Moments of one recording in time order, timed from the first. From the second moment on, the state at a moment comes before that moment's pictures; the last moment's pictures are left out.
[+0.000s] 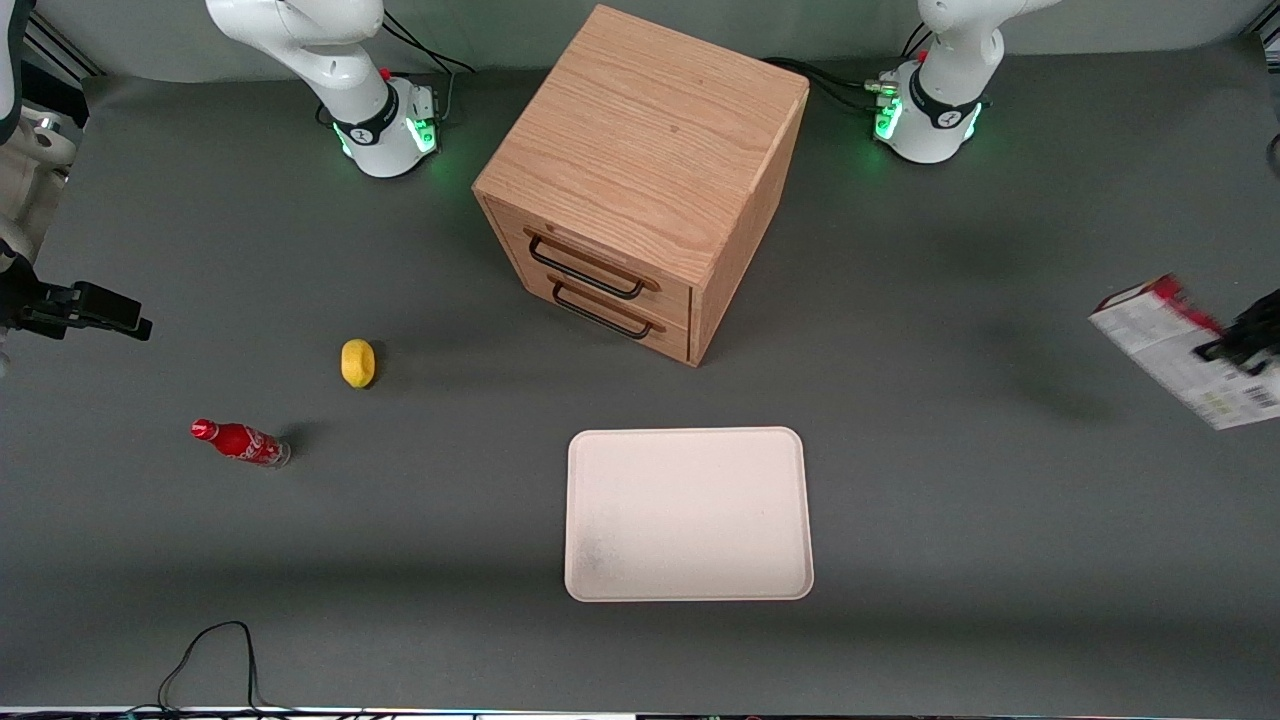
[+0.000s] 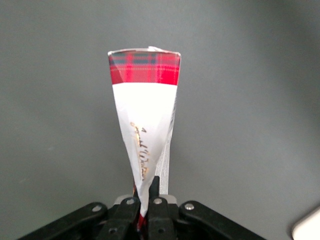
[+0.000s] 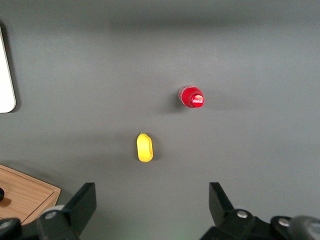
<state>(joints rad) 0.33 0.13 0.00 -1.73 -0.06 1.79 -0.46</state>
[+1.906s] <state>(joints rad) -0.39 0.59 -0.14 -0.98 0.00 1.63 -0.54</state>
